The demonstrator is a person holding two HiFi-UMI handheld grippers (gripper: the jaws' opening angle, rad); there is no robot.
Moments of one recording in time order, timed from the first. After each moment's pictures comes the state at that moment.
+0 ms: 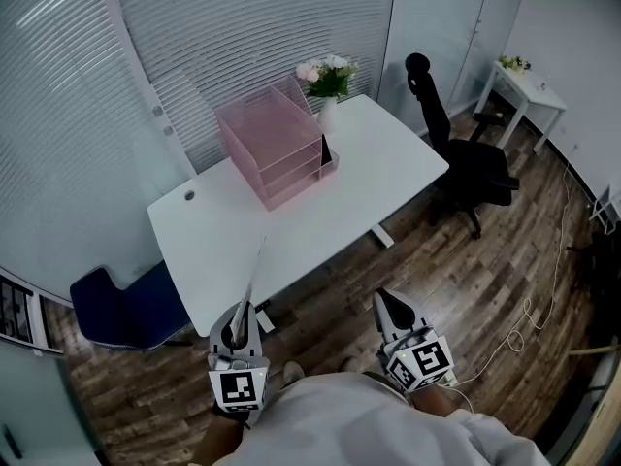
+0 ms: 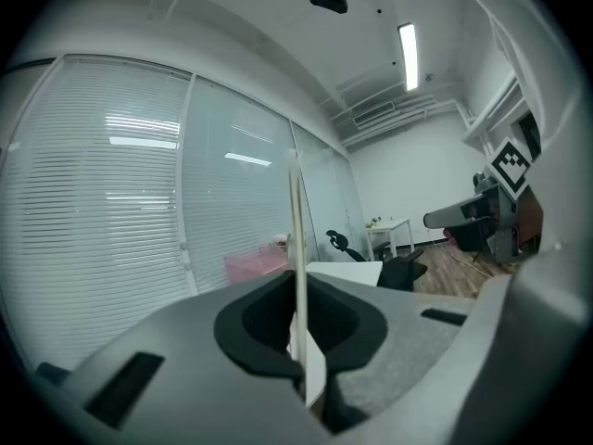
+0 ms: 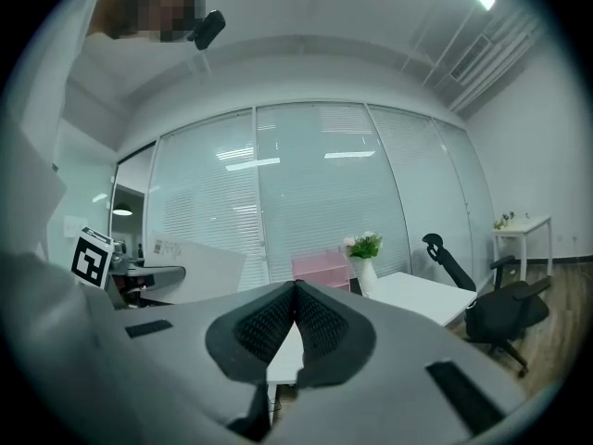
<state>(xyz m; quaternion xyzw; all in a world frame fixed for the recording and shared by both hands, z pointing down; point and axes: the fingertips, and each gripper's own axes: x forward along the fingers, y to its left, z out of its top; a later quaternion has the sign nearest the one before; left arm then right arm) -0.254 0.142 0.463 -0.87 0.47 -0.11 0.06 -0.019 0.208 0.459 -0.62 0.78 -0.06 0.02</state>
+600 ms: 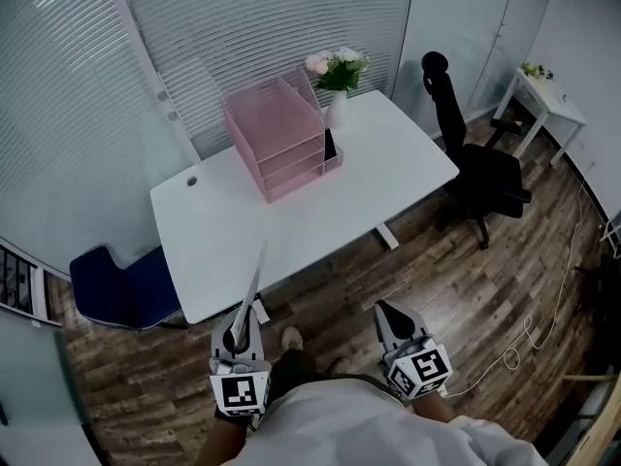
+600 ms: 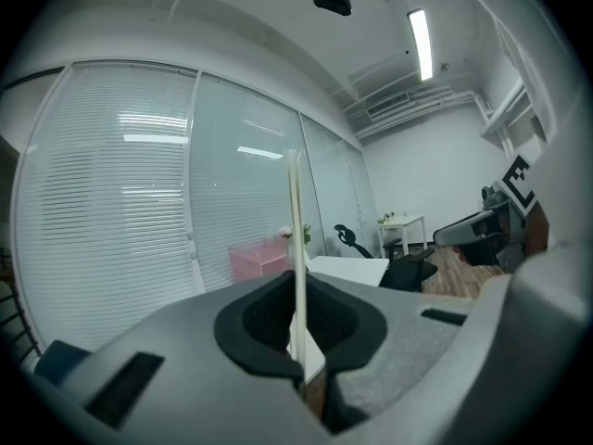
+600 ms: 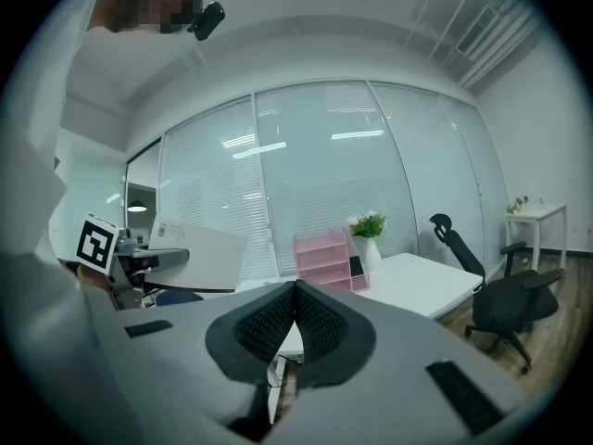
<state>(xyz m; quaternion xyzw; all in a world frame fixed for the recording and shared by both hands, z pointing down) -0.210 0.162 0.473 -0.85 0.51 -0.10 0.05 0.027 0.217 0.502 -0.58 0.81 -0.10 -0.02</state>
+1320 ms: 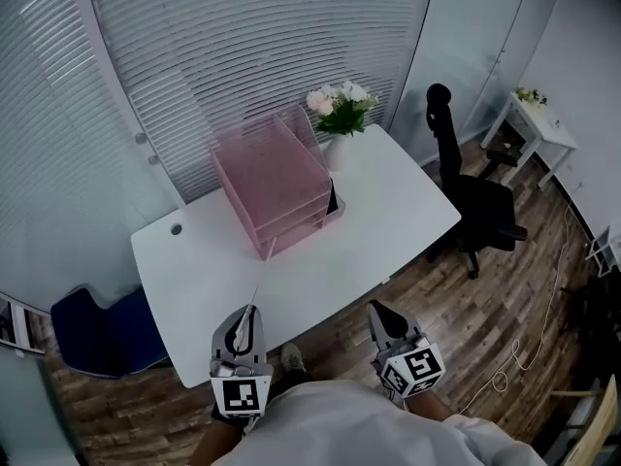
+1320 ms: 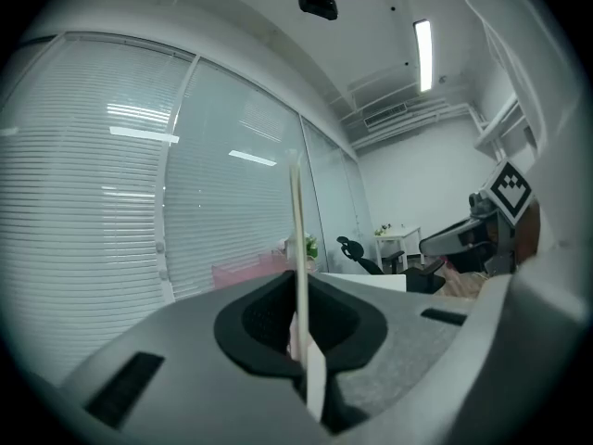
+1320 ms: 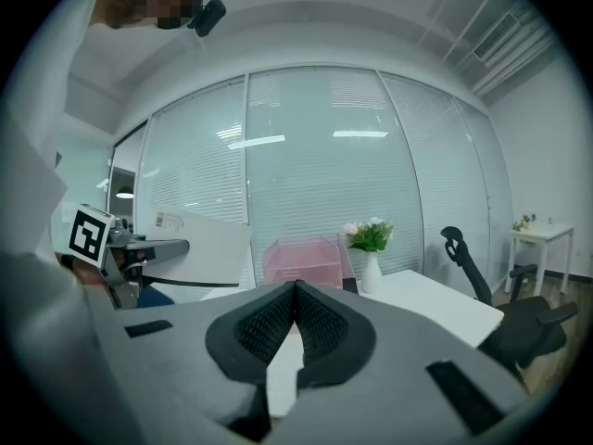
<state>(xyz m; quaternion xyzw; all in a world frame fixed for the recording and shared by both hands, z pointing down) -0.185 -0.017 0.465 -0.87 0.48 -0.11 0.03 0.036 0.029 0.485 -0.60 0.80 -0.08 -0.04</state>
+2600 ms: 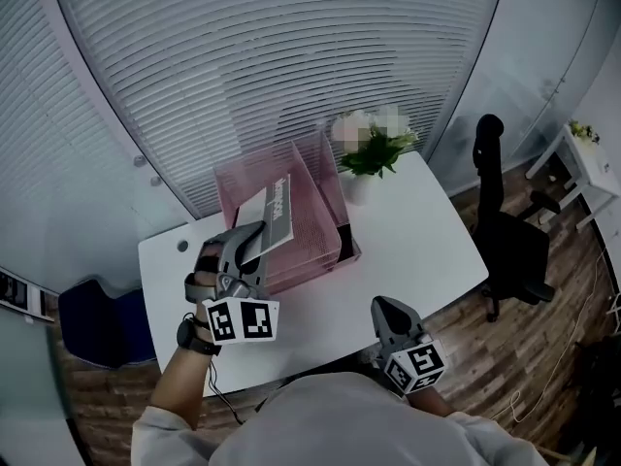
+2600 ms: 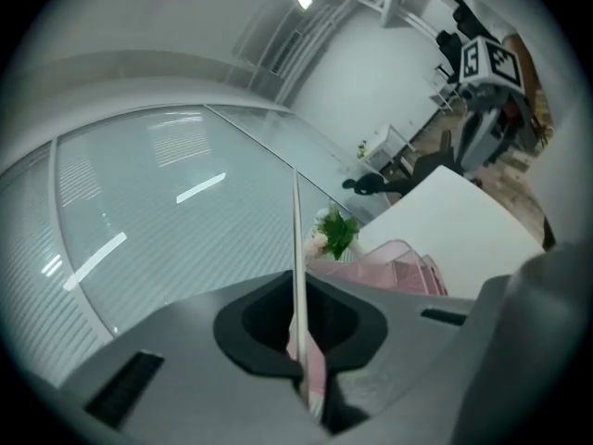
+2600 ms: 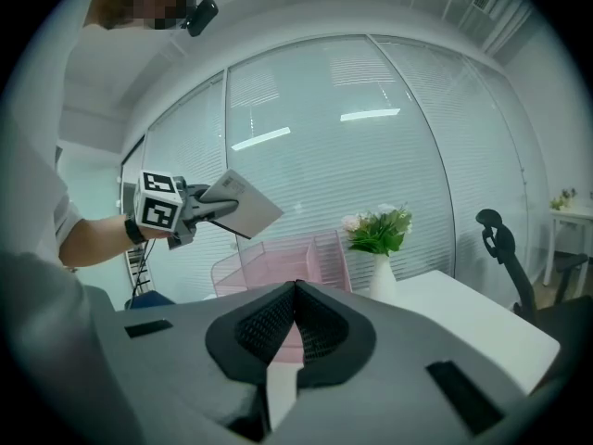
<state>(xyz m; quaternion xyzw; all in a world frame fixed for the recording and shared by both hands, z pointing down) -0.077 -0.270 0.385 -0.77 0.45 -0.30 0.35 0.113 -0.148 0.494 -0.52 0.85 -0.11 -0.03</state>
